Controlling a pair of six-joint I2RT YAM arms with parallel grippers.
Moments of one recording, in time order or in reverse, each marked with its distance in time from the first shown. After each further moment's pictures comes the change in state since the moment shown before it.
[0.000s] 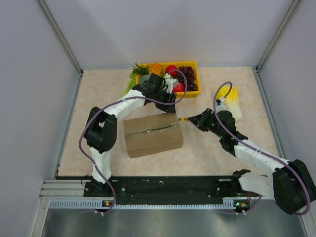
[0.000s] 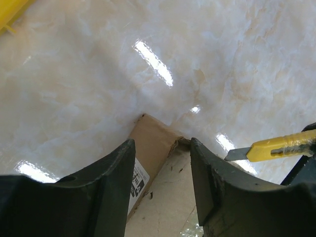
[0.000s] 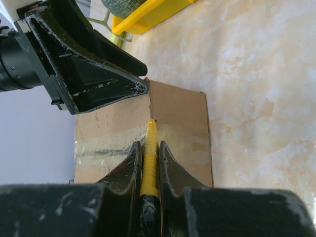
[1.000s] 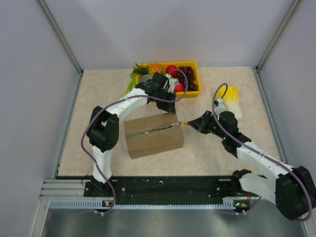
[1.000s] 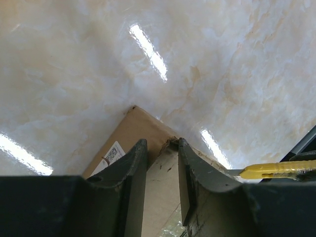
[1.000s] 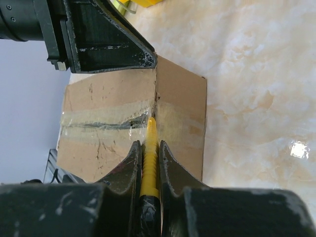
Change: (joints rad) left arm -0.026 0.043 0.084 -0.120 -0.064 -0.124; right arm -0.023 -0.057 0.001 -0.092 -0.130 -0.151
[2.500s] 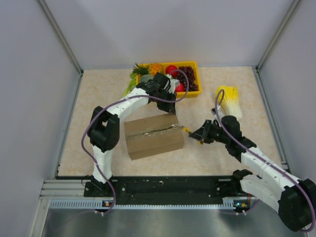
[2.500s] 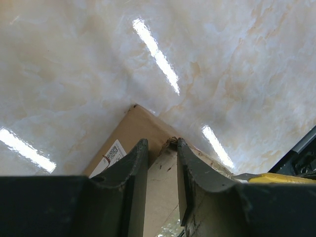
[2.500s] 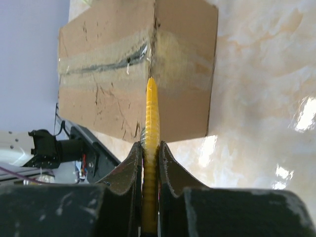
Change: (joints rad) left arm -0.012 0.007 0.023 -0.039 -0.019 -0.002; right arm -0.018 -0.129 -0.030 -0.242 -0.161 -0.038
